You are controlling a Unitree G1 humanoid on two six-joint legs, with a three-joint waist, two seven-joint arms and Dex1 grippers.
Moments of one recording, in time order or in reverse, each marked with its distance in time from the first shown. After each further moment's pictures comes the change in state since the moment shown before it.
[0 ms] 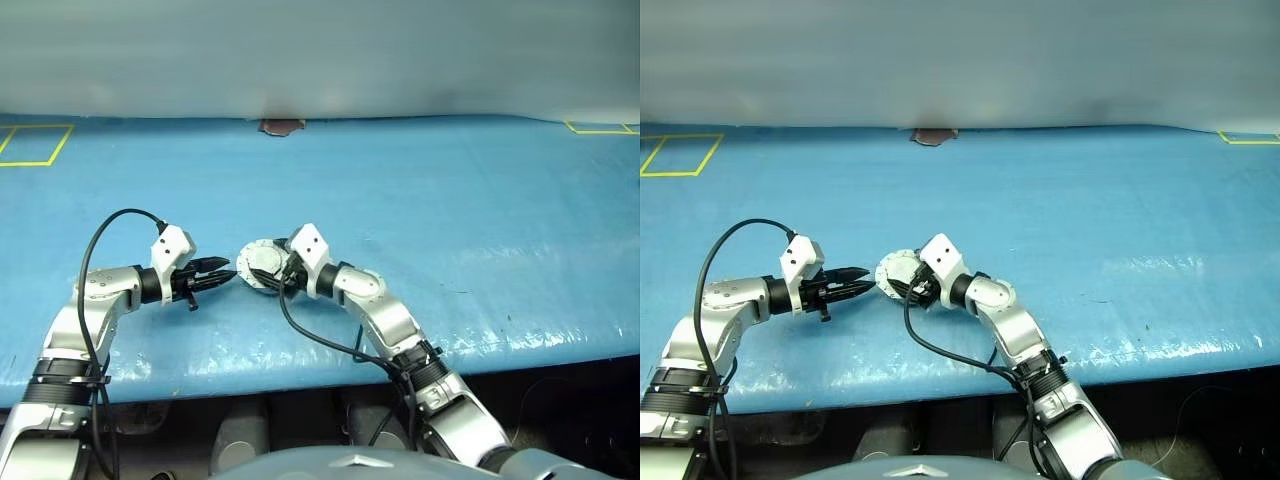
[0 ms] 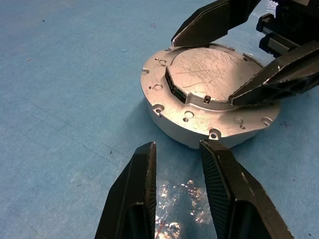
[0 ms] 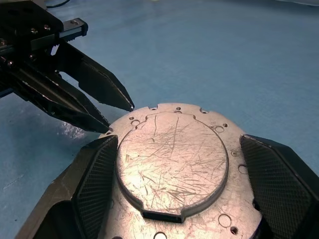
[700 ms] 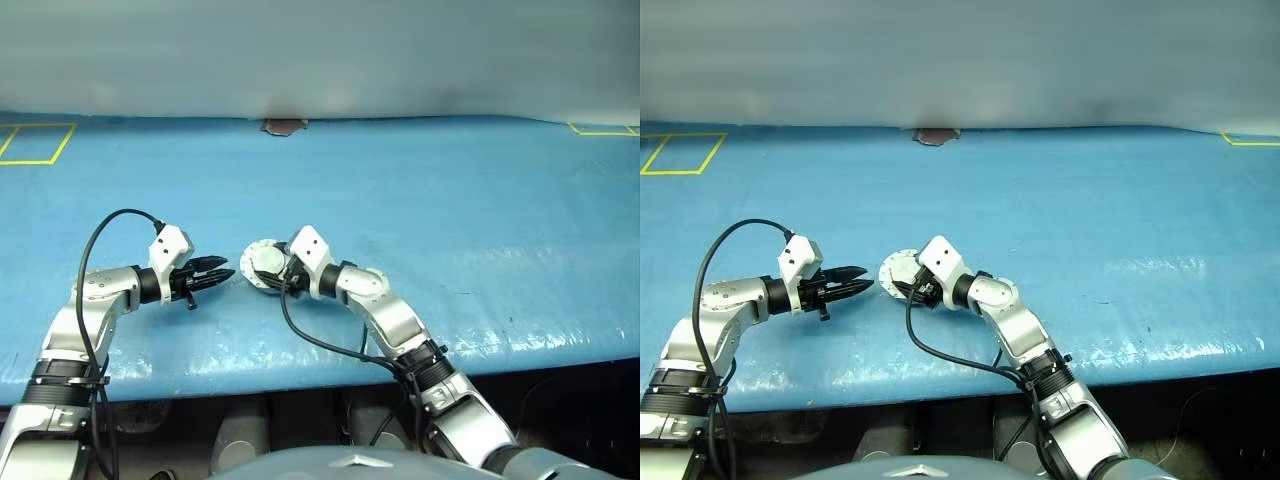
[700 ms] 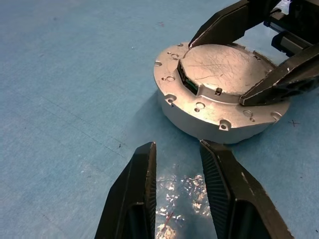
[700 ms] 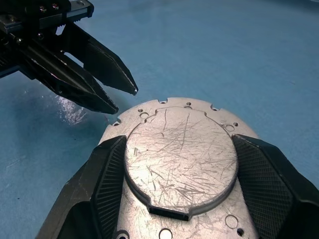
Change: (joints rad) left arm 0.005 0.000 0.006 0.000 0.000 -0.003 0.016; right arm -0.005 -0.052 0.014 -0.078 -0.022 0.074 0.020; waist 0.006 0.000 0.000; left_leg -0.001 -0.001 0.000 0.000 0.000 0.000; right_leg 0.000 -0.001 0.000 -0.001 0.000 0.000
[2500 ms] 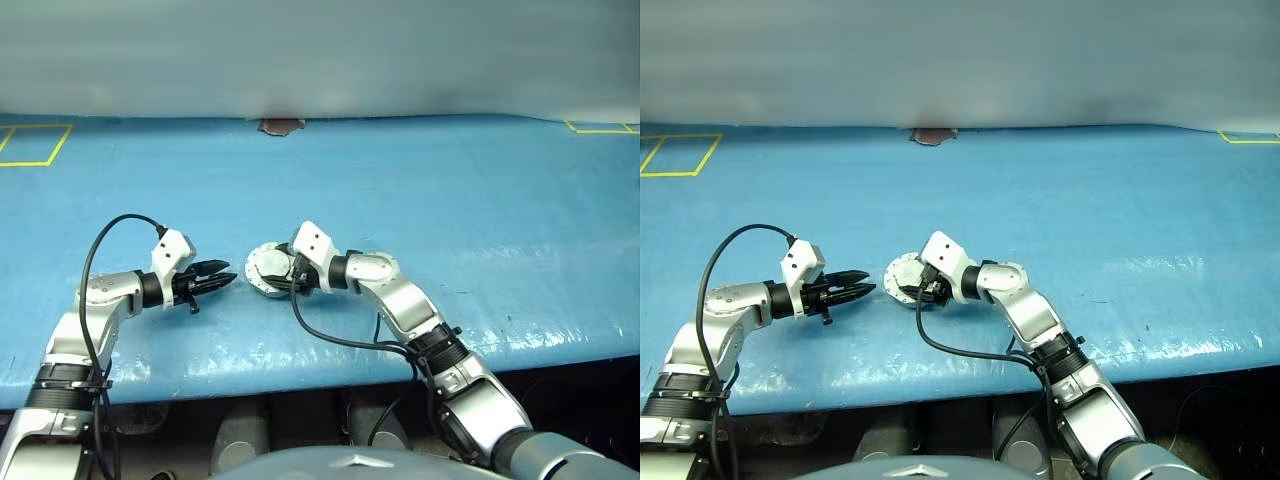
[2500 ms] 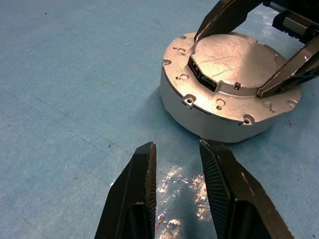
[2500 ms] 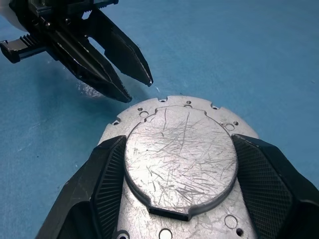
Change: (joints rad) left arm 0.019 -0.017 0.000 0.000 0.000 -0.002 0.001; right arm -0.085 -0.072 0.017 0.012 0.011 0.063 0.154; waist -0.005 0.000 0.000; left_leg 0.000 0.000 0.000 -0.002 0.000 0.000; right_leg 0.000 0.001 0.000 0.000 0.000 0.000
